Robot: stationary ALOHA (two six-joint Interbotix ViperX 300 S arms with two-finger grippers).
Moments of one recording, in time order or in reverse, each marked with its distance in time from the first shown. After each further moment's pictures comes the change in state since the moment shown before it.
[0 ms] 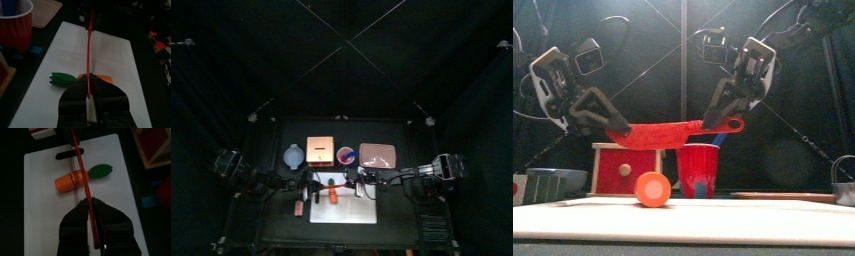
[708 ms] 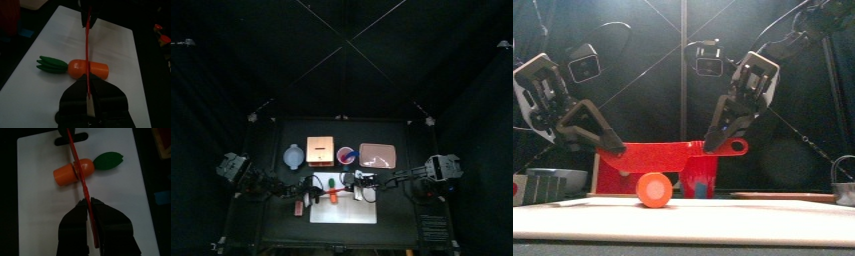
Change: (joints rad) left arm -0.074 0.084 -0.029 -0.063 -0.020 0.000; right arm 0.018 0.080 -0.020 0.002 0.003 0.000
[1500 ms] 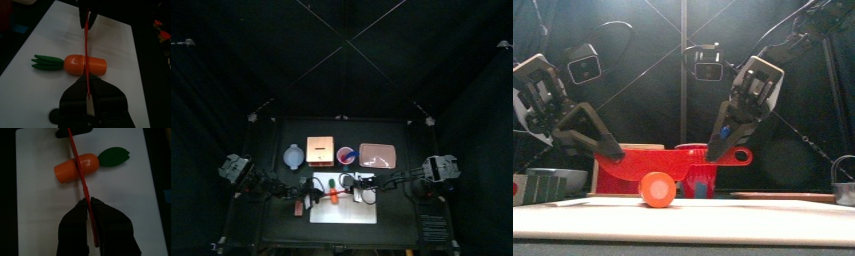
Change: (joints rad) left arm -0.020 0.035 -0.014 -0.018 0.003 -0.002; right arm 0.020 0.044 -0.003 0.005 -0.002 0.000
